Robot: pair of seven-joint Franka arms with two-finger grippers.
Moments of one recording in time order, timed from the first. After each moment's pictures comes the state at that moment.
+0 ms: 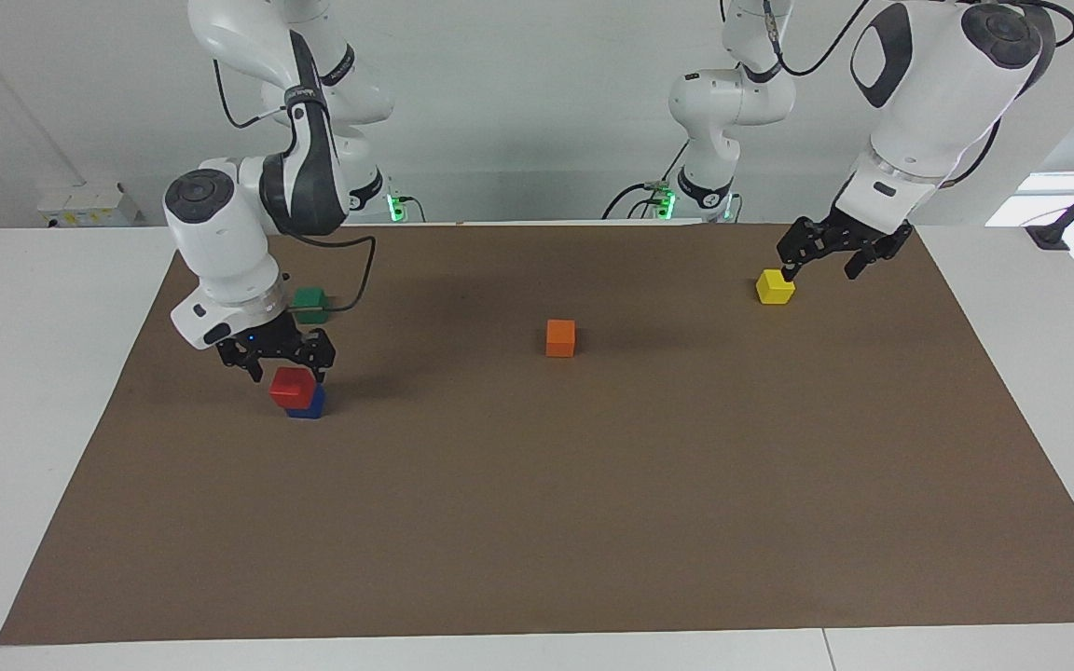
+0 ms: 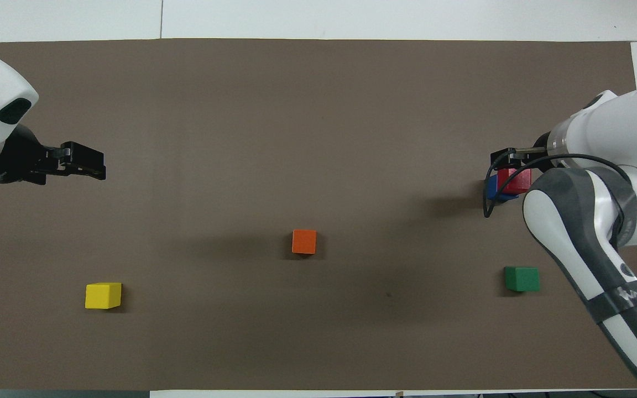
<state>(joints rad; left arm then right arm) -0.05 0.01 -0.08 -1.64 -0.04 1.62 -0.12 0.03 0.09 0.01 -1.93 -0.01 2.06 0.10</state>
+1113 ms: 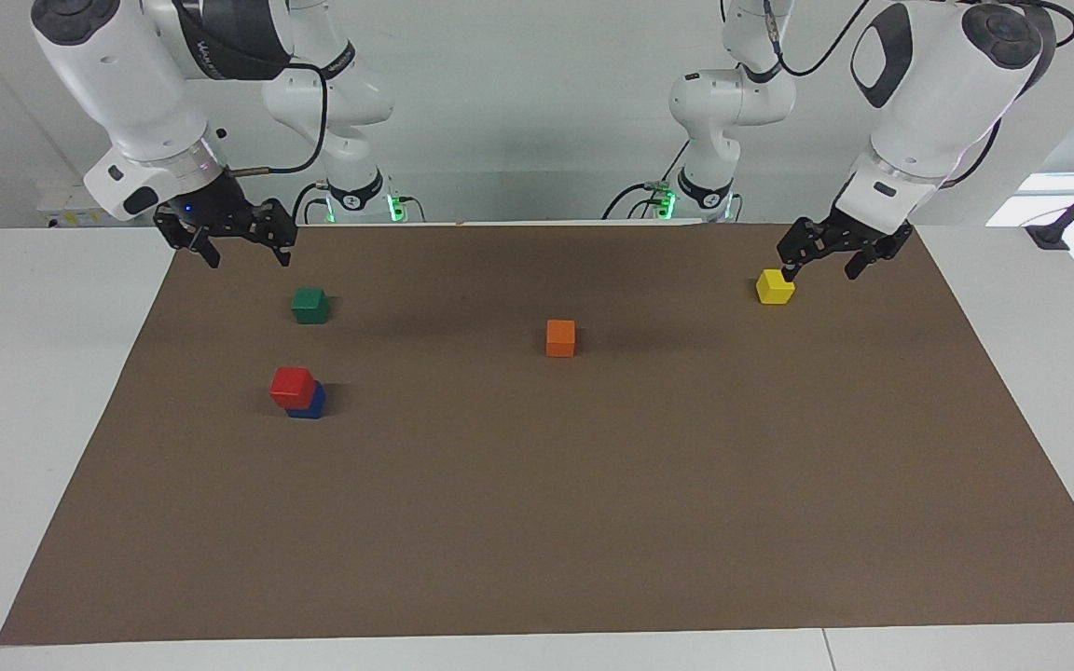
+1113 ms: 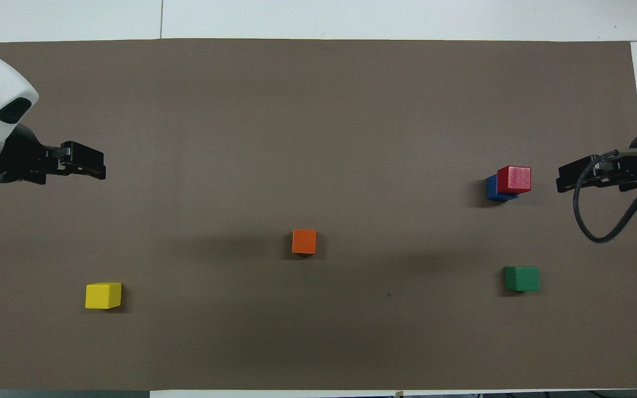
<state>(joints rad) -0.05 0.01 -0.08 -1.64 -0.04 1.62 -0.12 0.00 -0.03 0.01 -1.67 0.01 1.56 0.02</state>
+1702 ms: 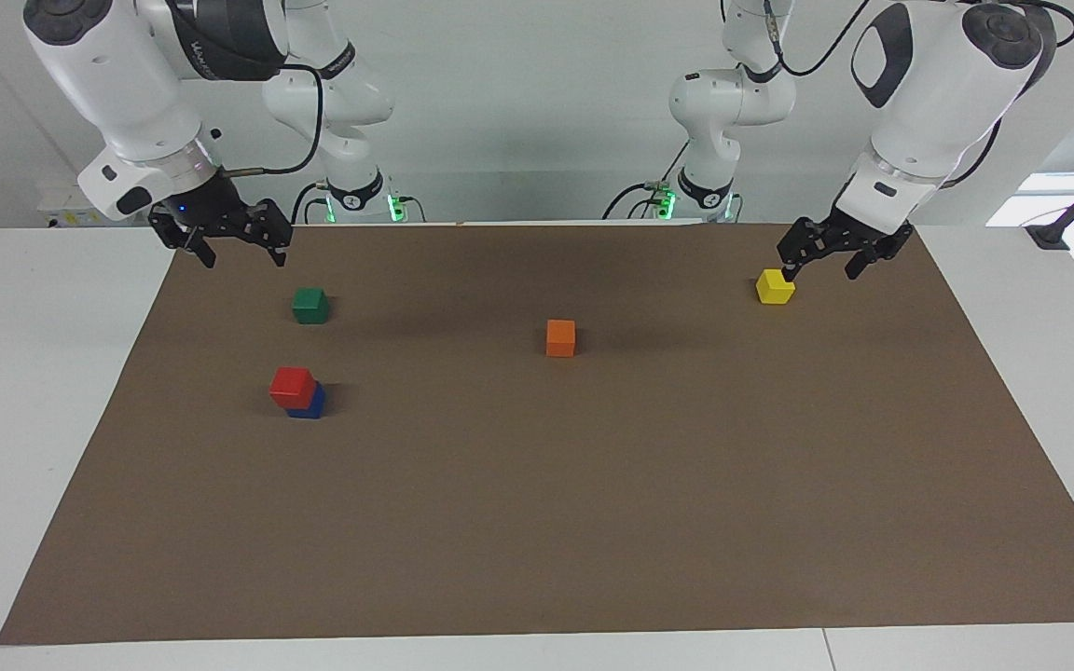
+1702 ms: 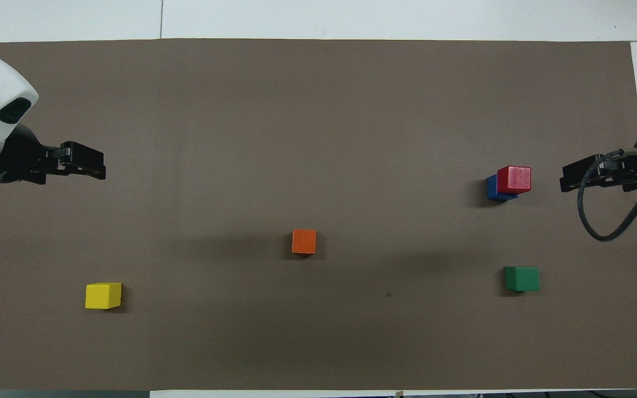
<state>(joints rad) -0.05 0.01 -0.08 -1.64 -0.04 1.62 -0.12 -0.01 -0.03 0.01 -1.67 0.01 1.56 0.02</state>
